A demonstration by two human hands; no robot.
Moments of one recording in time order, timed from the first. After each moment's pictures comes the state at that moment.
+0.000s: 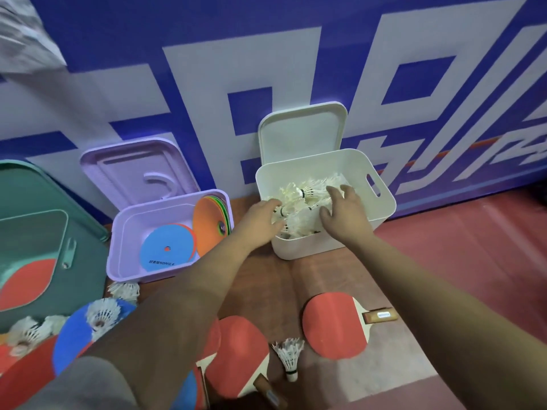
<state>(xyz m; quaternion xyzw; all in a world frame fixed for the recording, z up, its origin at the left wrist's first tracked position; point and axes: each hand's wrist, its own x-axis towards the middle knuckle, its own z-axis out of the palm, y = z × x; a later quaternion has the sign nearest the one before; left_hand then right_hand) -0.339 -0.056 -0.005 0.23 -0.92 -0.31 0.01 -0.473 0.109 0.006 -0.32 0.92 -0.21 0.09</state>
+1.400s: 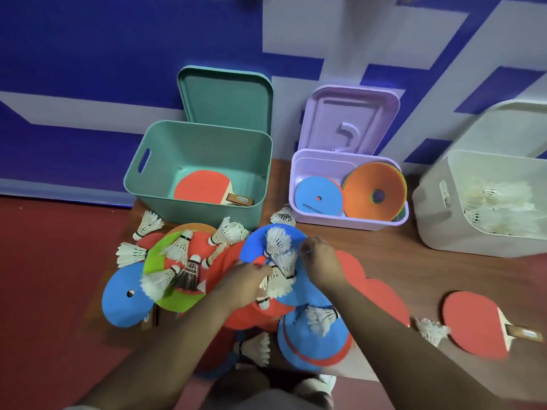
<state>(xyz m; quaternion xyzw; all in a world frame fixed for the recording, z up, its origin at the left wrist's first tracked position) 0.131 -0.173 -0.089 0.27 -0.92 -0.23 -0.14 -0.060 -0.087 -0.073 -0.46 0.82 -0.22 0.26</state>
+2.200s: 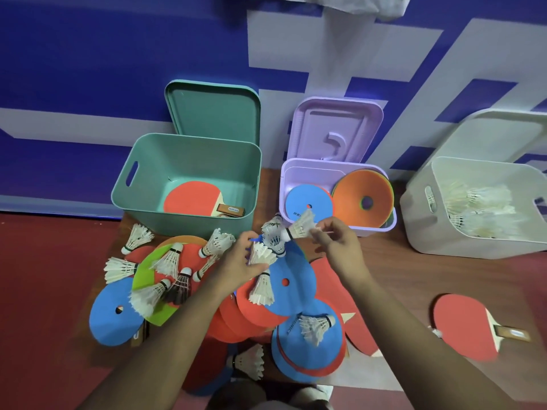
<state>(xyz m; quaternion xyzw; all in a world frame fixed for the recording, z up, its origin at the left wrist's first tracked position) 0.109 -0.201 -0.066 0.40 -0.73 -0.54 0.10 -0.089 -0.086 -0.002 -0.26 0.72 -0.53 0.36</state>
